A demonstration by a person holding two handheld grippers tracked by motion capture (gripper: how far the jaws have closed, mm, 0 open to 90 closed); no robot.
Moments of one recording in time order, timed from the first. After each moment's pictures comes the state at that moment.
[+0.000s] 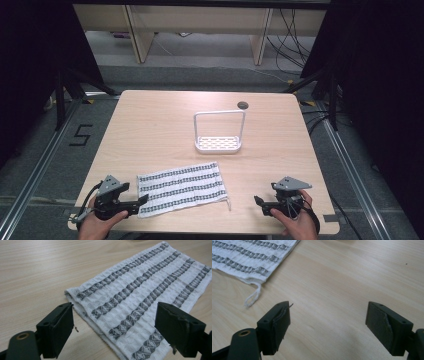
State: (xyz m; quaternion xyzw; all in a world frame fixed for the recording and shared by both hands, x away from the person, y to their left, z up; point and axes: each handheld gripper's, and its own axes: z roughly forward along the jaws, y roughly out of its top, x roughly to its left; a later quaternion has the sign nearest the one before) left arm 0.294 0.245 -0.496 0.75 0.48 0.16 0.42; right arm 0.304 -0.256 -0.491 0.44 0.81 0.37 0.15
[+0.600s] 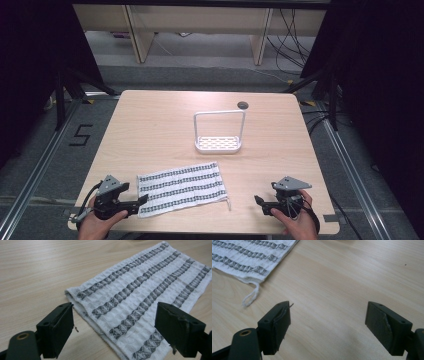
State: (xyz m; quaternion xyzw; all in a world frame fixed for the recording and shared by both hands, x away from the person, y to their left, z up) left arm 0.295 0.246 -0.496 0.75 0.48 0.15 0.43; right arm 0.307 -0.257 -0.492 0.43 0.81 0.37 0.15
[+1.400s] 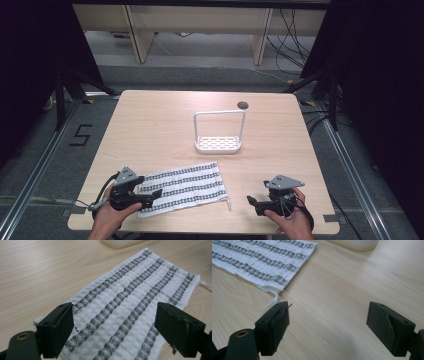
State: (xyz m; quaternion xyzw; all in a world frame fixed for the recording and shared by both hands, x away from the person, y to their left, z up) left arm 0.317 0.208 -0.483 0.78 0.44 0.14 0.43; right arm 0.308 -0.238 -0.483 0.40 0.82 0.38 0.15
